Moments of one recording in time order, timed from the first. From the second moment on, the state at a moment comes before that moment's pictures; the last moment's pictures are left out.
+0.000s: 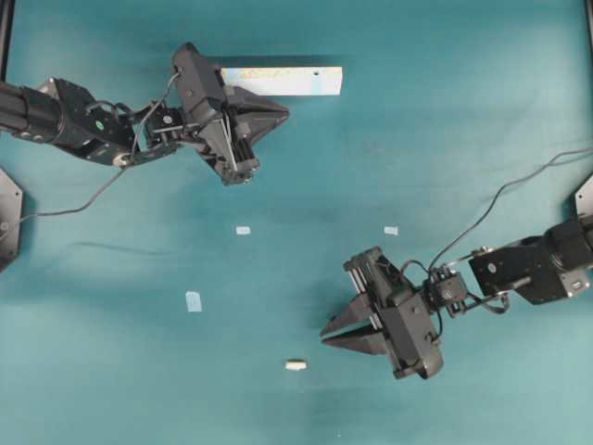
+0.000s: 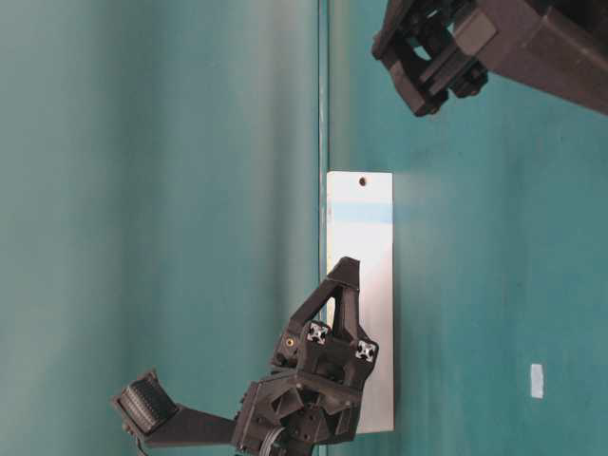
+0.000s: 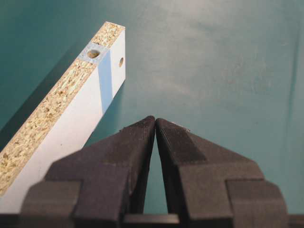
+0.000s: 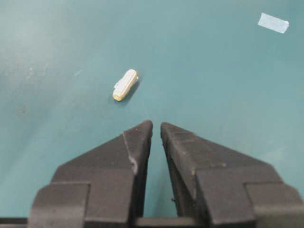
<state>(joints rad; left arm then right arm) 0.28 0.27 0.83 -0.11 -0.78 -0.01 0.27 0.30 0.83 -0.11 -0.79 0.00</state>
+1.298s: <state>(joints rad) 0.29 -0.05 0.75 -0.07 -0.04 0.26 0.28 0.13 0.80 -0.11 -0.32 0.02</state>
